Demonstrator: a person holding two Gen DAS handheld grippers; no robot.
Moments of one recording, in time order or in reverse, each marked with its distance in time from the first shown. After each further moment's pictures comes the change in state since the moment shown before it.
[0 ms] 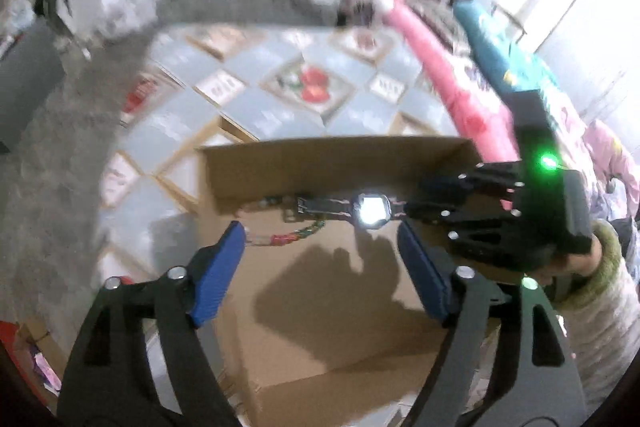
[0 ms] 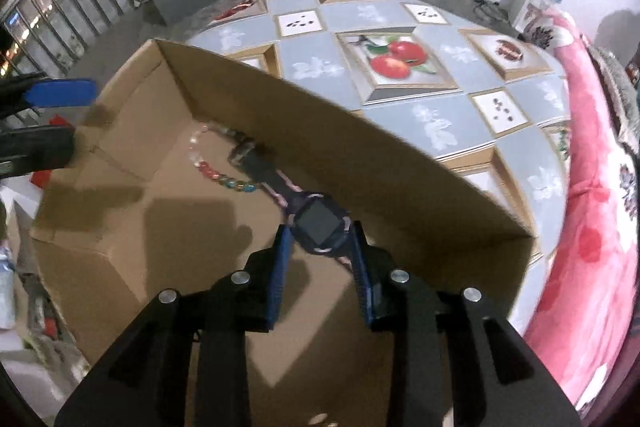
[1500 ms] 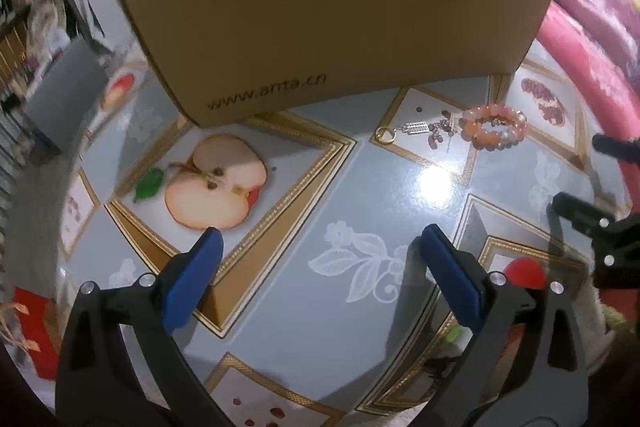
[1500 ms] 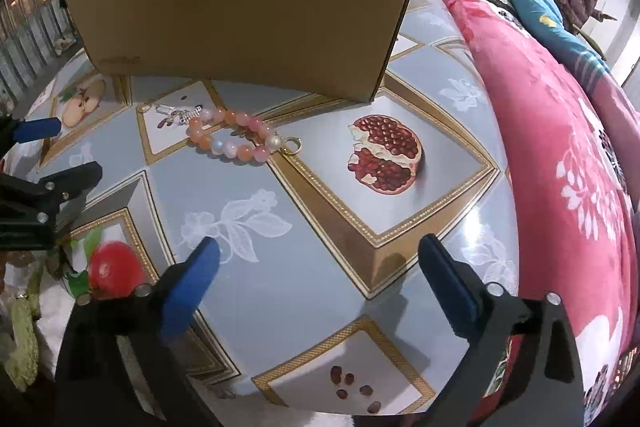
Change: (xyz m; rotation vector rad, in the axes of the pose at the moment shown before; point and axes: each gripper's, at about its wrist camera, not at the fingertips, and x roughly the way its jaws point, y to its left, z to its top) left arm 0.041 -0.045 -0.265 0.143 0.069 0.224; right arm -0.021 0.098 -0.299 0.283 -0.140 -0.302
